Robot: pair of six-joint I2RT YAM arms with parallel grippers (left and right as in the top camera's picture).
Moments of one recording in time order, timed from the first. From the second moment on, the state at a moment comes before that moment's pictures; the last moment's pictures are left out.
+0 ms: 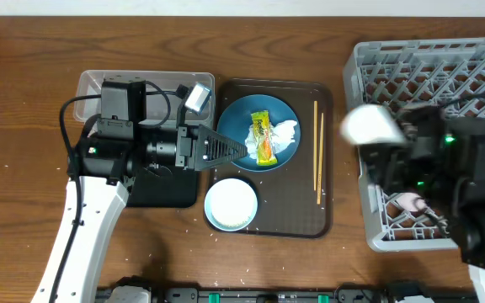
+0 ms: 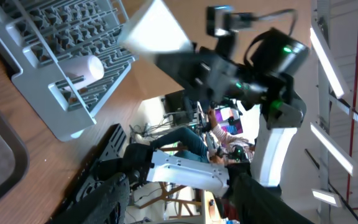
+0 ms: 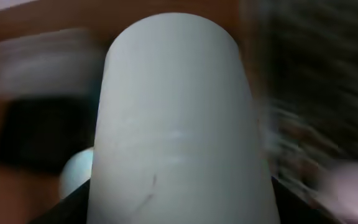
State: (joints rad) left arm -0.12 1.26 1.13 -0.71 1.49 -0.40; right arm 0.08 0.97 1.23 -1.09 -0.18 0.29
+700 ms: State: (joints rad) left arm -0.12 1.26 1.13 -0.71 1.49 -0.40; right arm -0.60 1.39 1.23 -1.16 0.08 0.50
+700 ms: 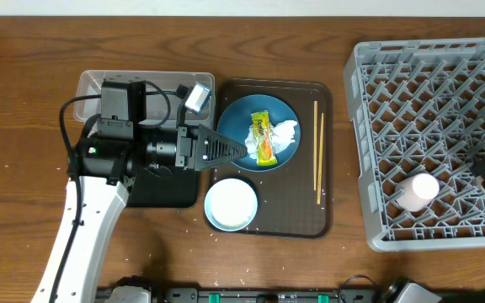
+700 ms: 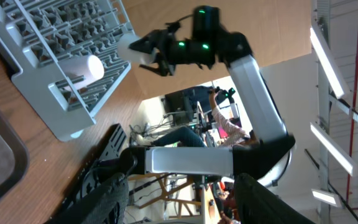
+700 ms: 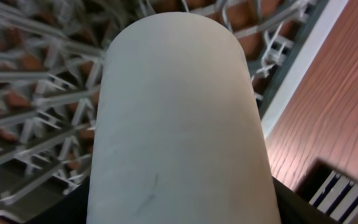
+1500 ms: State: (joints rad) left arm -0.26 1.26 1.13 -0.89 1.02 -0.38; right arm -0.49 1.19 1.25 -1.08 -0.49 0.26
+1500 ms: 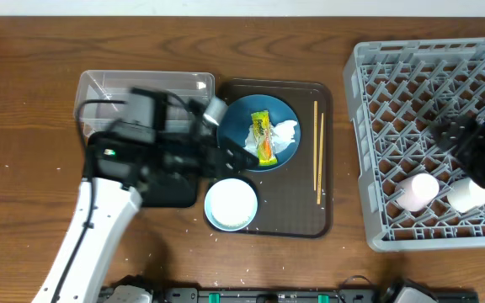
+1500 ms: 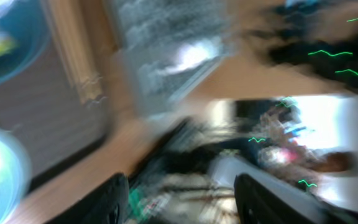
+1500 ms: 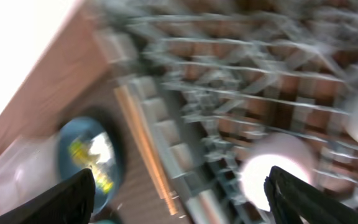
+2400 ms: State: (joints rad) left arm -0.83 1.78 1.11 -0.79 -0.04 -0.64; right arm -0.30 1.07 1.26 -1.11 -0.50 0.26
